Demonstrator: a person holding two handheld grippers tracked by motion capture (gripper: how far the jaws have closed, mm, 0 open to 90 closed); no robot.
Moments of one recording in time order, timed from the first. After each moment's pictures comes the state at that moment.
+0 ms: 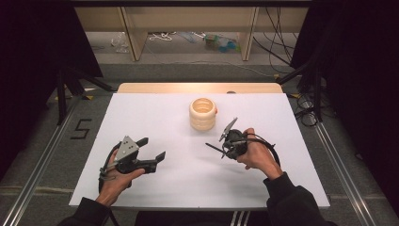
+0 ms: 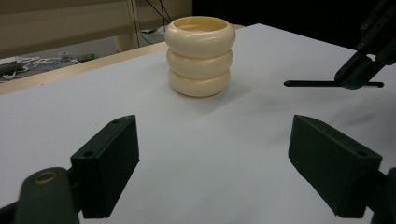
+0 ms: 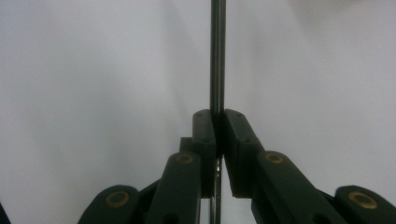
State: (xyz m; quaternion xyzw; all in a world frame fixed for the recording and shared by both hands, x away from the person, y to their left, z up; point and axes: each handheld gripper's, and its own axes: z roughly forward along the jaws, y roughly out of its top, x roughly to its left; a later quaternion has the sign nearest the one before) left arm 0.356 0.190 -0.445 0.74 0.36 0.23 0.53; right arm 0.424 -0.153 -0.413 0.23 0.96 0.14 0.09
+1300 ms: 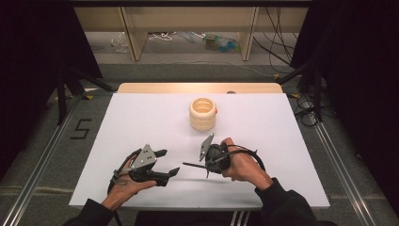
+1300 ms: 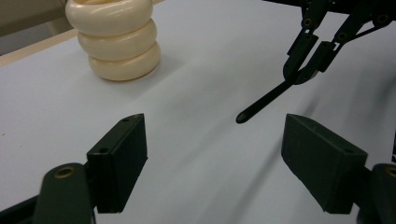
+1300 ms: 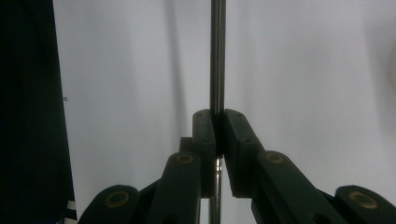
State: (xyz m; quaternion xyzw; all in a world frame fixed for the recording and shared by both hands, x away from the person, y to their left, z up) left arm 0.340 0.153 -0.450 0.81 0.28 0.17 0.50; right arm 0.385 -0.099 -0.409 0.06 0.98 0.15 0.08
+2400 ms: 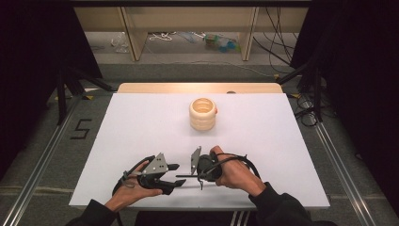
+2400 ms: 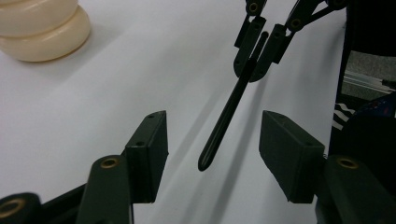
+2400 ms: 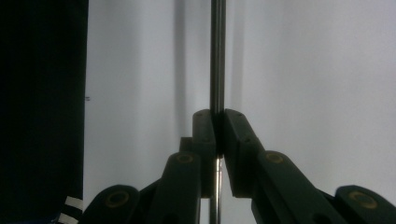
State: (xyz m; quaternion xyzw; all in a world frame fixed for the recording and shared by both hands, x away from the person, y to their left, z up) left arm 0.332 0.134 -0.457 0.86 0.21 0.10 0.45; right arm 0.368 -0.075 -0.422 -0.03 0.99 0.13 0.08
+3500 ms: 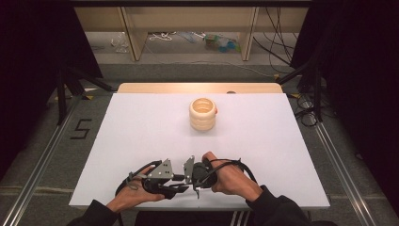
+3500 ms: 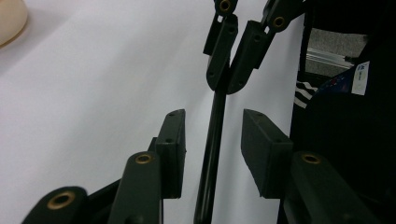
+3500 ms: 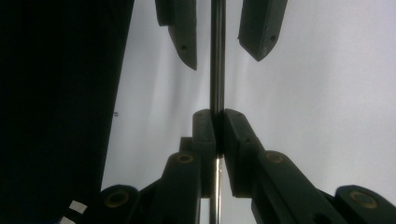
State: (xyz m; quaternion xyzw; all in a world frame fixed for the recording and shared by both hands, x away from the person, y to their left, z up) left arm 0.326 0.123 -0.462 0.88 0.17 0.05 0.43; right arm 0.350 -0.060 -0.420 -0.09 0.98 0.13 0.08
